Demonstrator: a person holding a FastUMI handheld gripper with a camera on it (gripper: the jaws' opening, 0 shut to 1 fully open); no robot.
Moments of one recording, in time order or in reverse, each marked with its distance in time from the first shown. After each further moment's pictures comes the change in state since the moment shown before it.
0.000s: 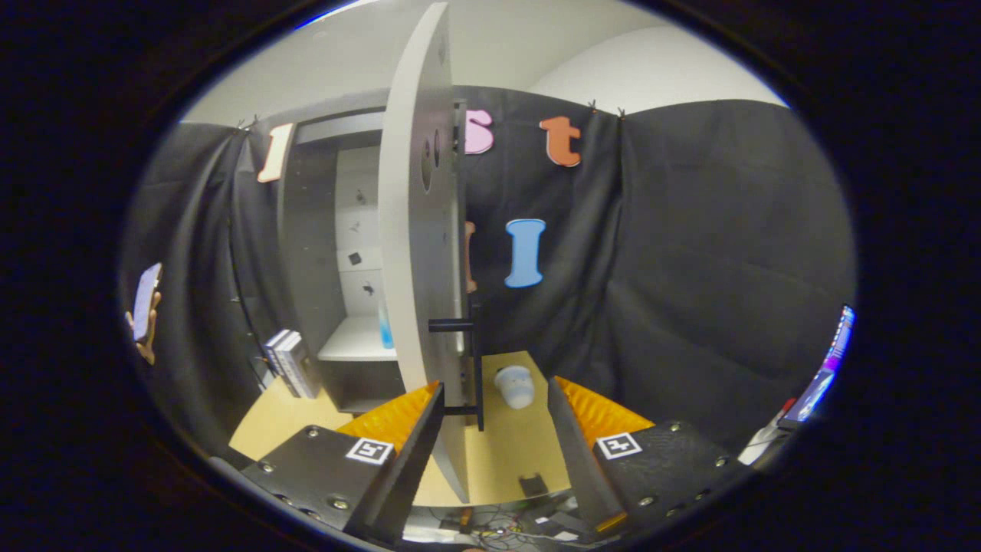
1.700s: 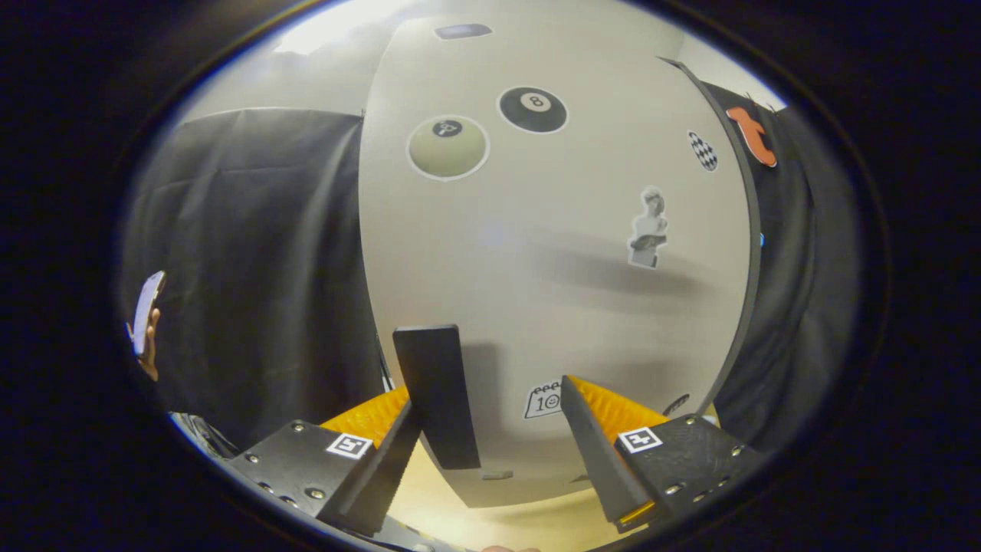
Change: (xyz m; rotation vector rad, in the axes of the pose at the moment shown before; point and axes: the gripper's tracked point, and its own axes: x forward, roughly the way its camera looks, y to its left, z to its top) arm 0.130 0.265 0.008 -0.079 -0.016 0.562
